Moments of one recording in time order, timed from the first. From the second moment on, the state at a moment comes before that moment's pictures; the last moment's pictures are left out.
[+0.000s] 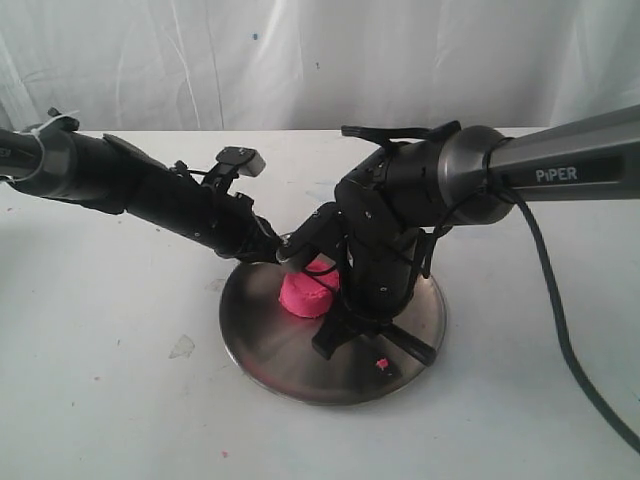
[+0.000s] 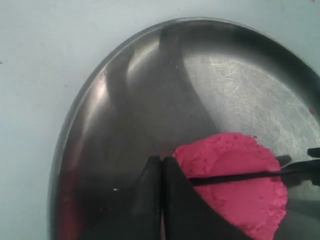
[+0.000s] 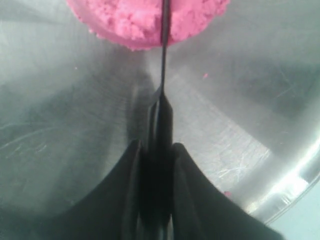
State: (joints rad) left arm -0.22 2.17 -1.43 -1.22 0.75 1.35; right arm 0.67 1.99 -1.28 -0.22 0.77 -0.04
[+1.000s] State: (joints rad) left arm -0.22 2.18 -1.45 -1.18 0.78 1.34; right arm 0.67 2.02 -1.29 -0.22 0.77 -0.04
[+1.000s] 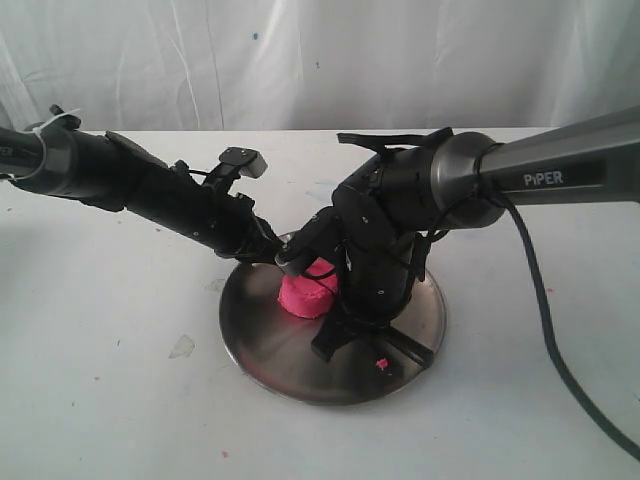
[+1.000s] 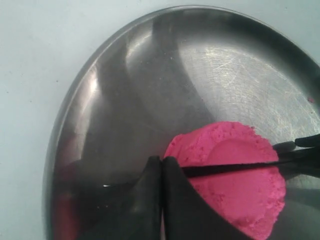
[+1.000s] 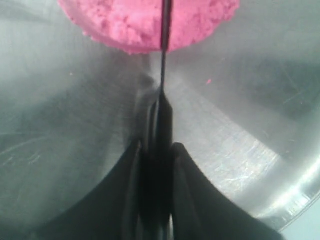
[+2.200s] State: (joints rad) left arm -0.21 2.15 -1.45 -1.12 0.77 1.33; right arm 0.67 2.02 -1.29 -0.15 0.76 -0.09
